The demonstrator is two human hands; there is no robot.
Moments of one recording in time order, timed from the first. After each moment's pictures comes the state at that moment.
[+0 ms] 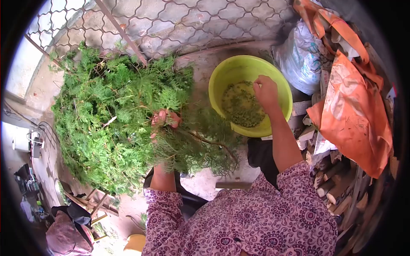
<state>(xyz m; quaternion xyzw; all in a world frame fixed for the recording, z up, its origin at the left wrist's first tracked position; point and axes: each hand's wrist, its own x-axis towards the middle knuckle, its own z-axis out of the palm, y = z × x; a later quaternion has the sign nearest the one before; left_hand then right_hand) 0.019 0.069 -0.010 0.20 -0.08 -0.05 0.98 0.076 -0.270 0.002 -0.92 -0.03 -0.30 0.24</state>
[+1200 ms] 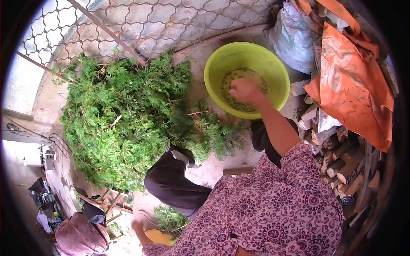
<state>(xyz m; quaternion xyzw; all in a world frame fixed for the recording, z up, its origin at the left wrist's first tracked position) -0.363 0.349 -0.011 0.82 0.41 -0.40 -0.07 0.035 -0.240 0.003 -0.96 -0.12 0.00 0.26</state>
